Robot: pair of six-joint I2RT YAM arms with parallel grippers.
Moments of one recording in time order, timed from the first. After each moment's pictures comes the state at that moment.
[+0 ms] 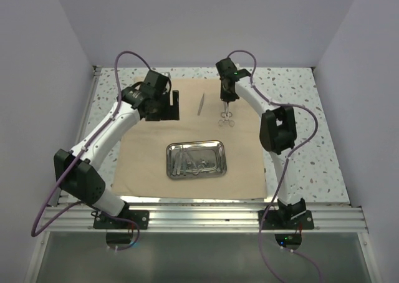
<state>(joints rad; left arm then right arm) -0.45 1.54 1.48 -0.91 -0.07 -0.45 0.43 2.27 2.05 -0.84 0.30 0.42</state>
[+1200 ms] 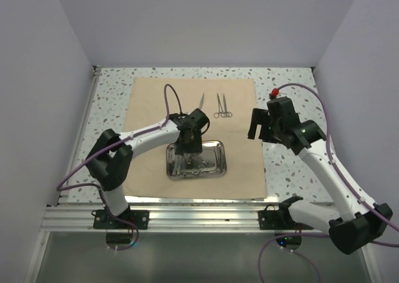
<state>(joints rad) -0.78 1.75 1.27 -0.81 -0.17 -0.83 0.42 1.12 1.14 -0.89 0.18 0.51</state>
